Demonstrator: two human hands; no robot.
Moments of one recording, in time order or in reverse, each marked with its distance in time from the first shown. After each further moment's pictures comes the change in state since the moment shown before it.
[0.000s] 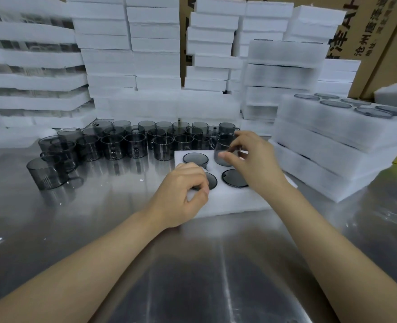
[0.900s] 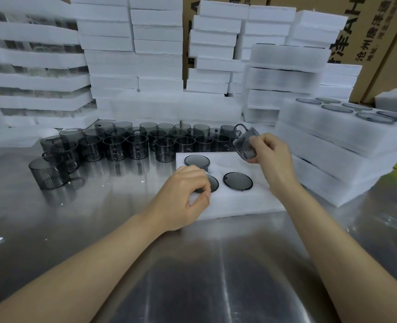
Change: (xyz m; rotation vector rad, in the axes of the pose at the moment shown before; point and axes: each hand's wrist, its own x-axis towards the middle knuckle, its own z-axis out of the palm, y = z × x) left_hand -0.002 -0.002 0.000 0.041 -0.034 -0.002; right_hand 0.008 0.014 -0.012 0.440 0.163 0.392
